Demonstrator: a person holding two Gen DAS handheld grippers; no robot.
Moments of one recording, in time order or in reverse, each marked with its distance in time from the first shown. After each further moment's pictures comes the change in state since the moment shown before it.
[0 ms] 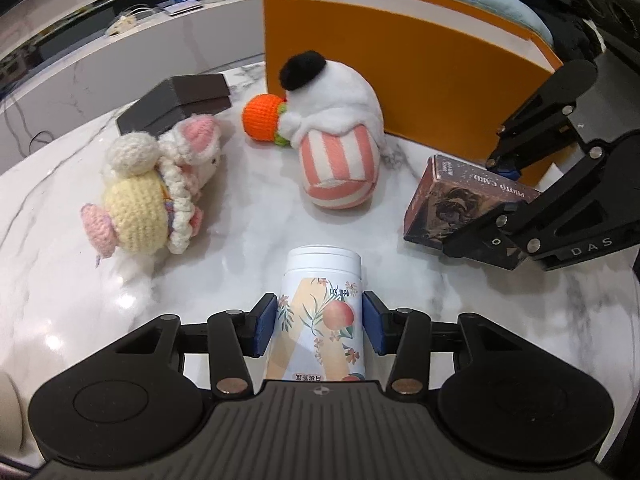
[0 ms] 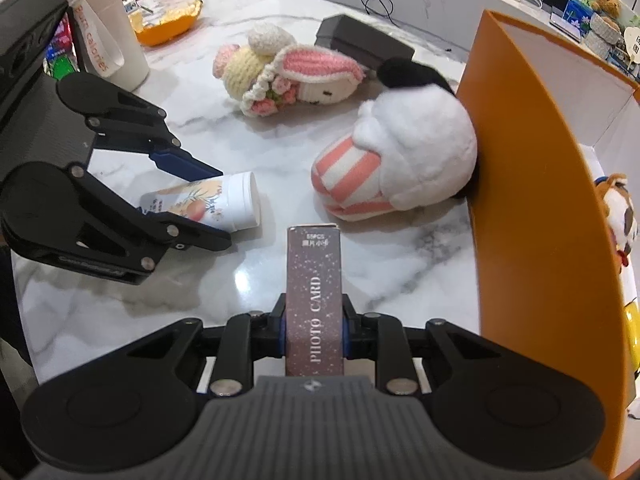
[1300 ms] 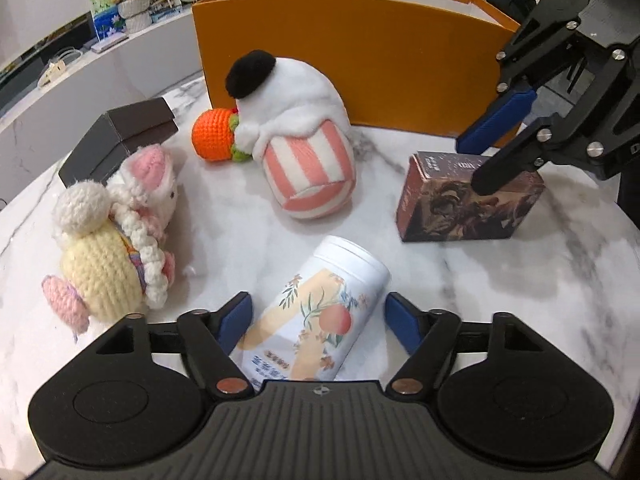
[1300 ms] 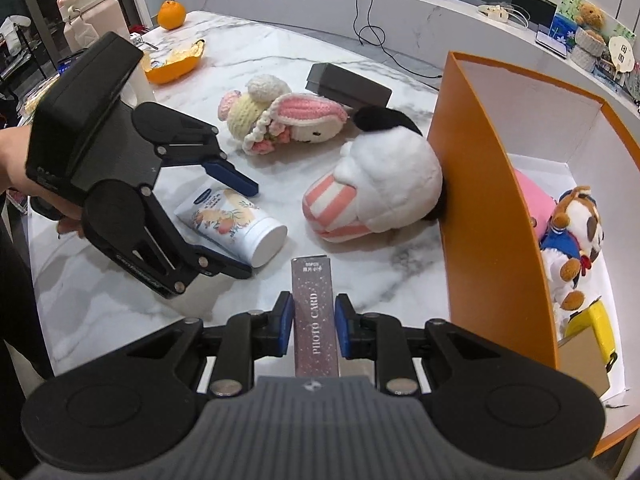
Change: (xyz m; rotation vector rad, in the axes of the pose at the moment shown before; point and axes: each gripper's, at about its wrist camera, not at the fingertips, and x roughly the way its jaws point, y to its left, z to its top) left arm 0.036 0.018 0.022 0.242 0.005 -0.110; right arm -0.036 -0.011 -0.006 0.016 -0.076 0.011
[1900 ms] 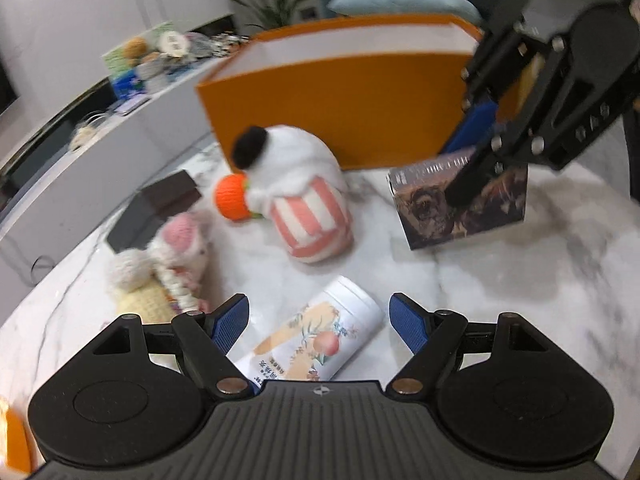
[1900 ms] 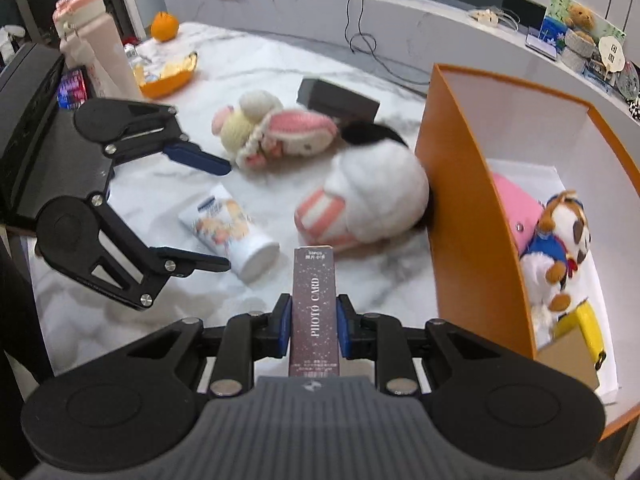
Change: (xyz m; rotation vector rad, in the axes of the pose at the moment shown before) left arm -0.027 -0.030 0.002 0.139 -0.112 0.150; right arm -0.008 -0.003 -0.002 0.018 -0.016 -0.017
